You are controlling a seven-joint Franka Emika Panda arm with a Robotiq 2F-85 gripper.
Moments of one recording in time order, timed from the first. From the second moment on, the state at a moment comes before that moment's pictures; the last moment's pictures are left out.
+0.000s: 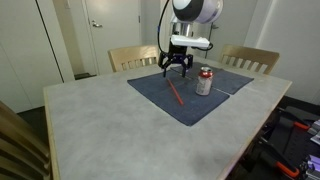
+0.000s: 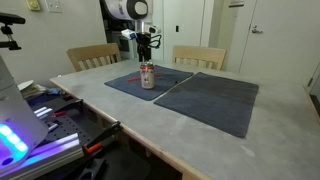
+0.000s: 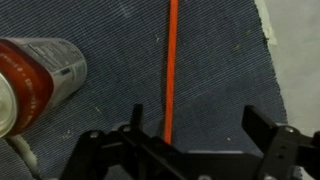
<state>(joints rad) 0.14 0.42 0.02 -2.11 0.14 2.54 0.47</state>
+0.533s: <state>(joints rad) 0.14 0.49 -0.02 -2.07 0.15 2.65 0.50</state>
